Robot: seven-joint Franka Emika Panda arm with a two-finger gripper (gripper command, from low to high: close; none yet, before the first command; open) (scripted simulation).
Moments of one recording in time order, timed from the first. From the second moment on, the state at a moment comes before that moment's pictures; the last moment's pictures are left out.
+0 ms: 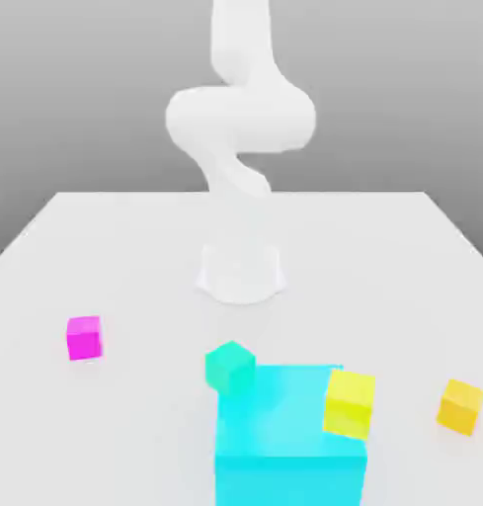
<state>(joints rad) -0.01 -0.74 -0.07 -2.36 -0.02 2.35 0.71</state>
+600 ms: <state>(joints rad) -0.20 -0.13 -0.70 -2.90 -0.19 2.84 -0.10</state>
